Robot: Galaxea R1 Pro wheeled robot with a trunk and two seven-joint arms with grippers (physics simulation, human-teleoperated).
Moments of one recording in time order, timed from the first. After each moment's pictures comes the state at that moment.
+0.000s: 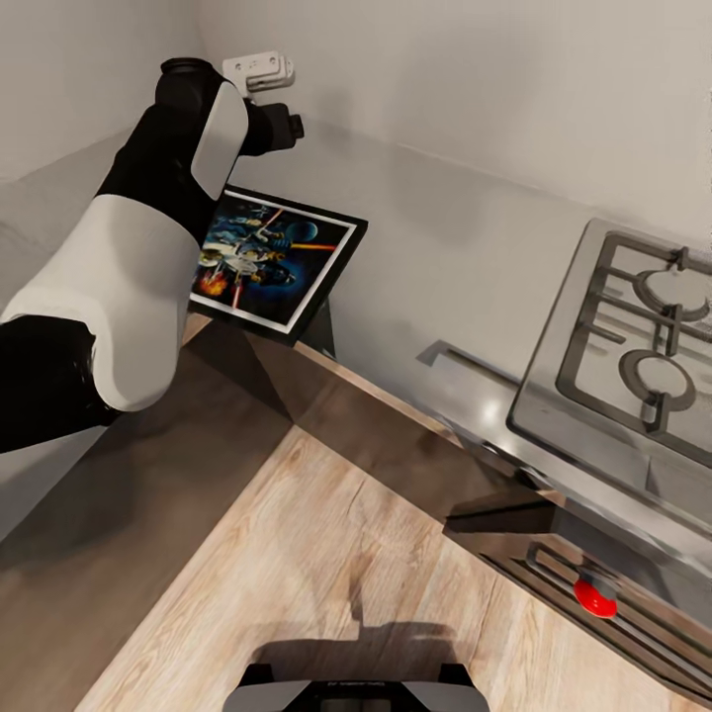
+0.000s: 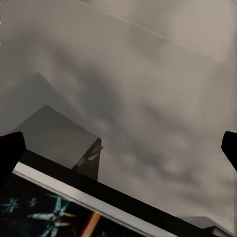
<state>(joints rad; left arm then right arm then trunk) -1.87 -0.17 -0.03 -0.60 0.20 0.67 0.24 -0.13 -0.23 -0.06 0.05 -0.07 -0.30 0.42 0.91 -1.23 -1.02</state>
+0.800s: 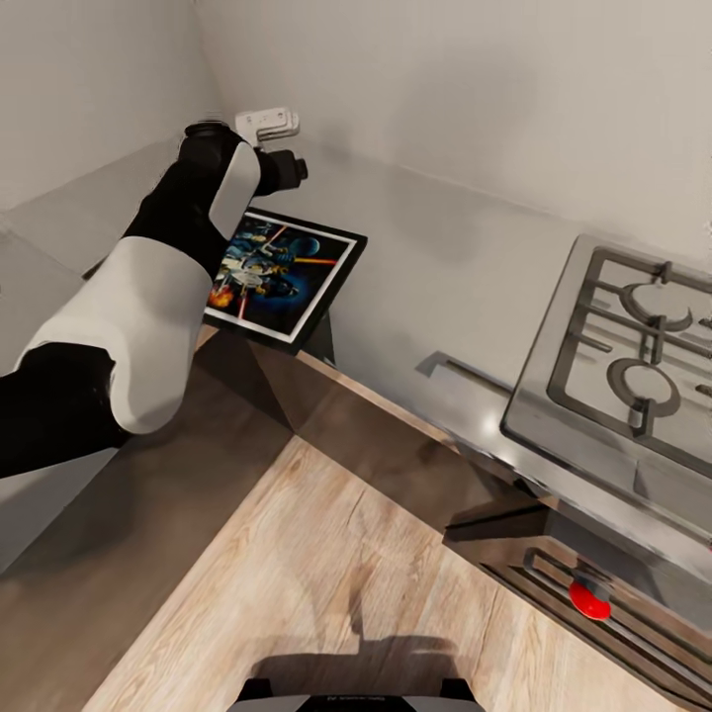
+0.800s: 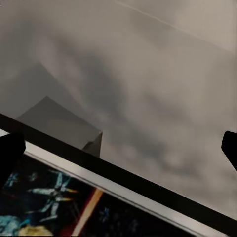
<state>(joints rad) -1.79 -0.17 -0.03 -0.58 0.20 0.61 0.23 -0.13 -0.23 -0.06 0.05 -0.07 -0.30 0.40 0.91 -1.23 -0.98</state>
